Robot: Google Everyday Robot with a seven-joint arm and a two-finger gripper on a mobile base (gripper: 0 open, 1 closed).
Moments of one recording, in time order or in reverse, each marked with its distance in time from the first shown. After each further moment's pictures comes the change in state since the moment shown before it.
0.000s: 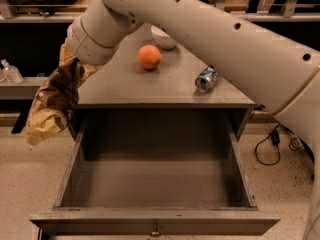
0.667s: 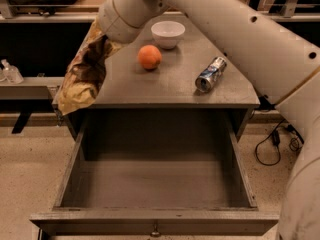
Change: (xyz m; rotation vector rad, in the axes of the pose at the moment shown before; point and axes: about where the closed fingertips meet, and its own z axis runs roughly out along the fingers) arm 0.083 -0.010 -0.036 0.064 0.108 -0.062
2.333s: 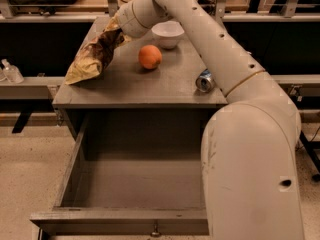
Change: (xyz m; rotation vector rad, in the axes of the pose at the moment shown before) arm 0.137 -0.005 0.060 0.134 0.014 0.082
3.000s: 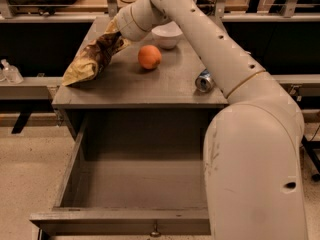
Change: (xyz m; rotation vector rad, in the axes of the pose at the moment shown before) arm -0.007 0.005 0.007 -0.015 -0.007 0.023
